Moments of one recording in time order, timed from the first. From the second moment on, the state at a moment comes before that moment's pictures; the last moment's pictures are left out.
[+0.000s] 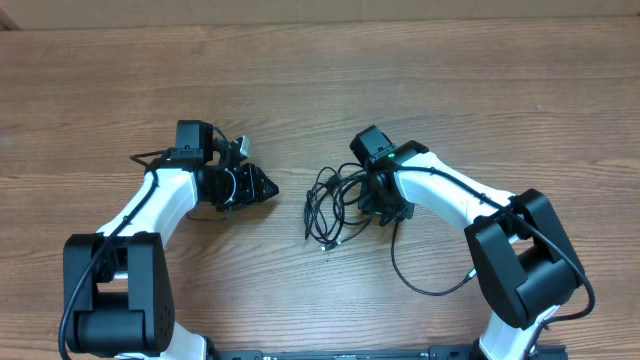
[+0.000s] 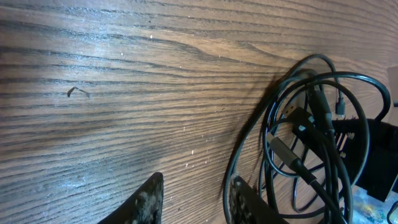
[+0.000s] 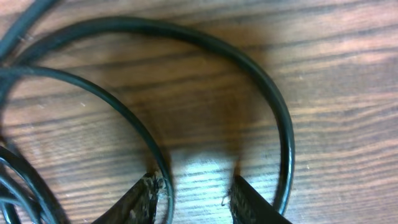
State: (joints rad) left arm -0.02 1.72 0.96 -0.55 0.64 -0.23; right arm 0.53 1.91 1.19 -0.82 0.02 0.75
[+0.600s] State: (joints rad) left arm -0.02 1.72 0.96 -0.55 0.66 -0.23; right arm 0.53 1.91 1.53 -1.02 -0.23 0.59
